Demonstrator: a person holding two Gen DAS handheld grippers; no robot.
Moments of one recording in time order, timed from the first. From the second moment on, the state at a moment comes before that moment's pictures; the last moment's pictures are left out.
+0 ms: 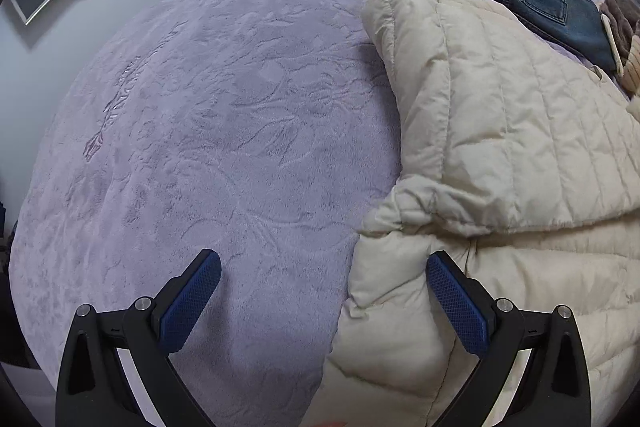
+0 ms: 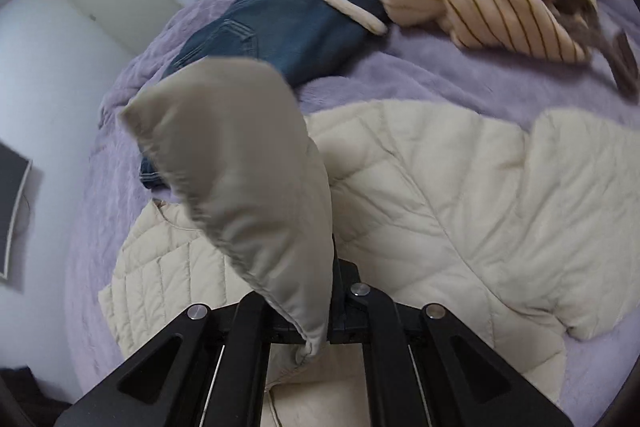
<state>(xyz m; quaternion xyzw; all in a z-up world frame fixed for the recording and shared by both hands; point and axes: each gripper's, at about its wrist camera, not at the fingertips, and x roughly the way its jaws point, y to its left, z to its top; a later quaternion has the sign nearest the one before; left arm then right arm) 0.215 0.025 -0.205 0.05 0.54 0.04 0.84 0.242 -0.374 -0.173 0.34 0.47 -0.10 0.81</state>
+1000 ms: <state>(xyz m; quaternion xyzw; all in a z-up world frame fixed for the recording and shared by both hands) 0.247 0.100 -0.165 0.01 0.57 -0.04 0.82 0.219 -0.353 -0.231 0.42 0.49 -0.05 0.76</state>
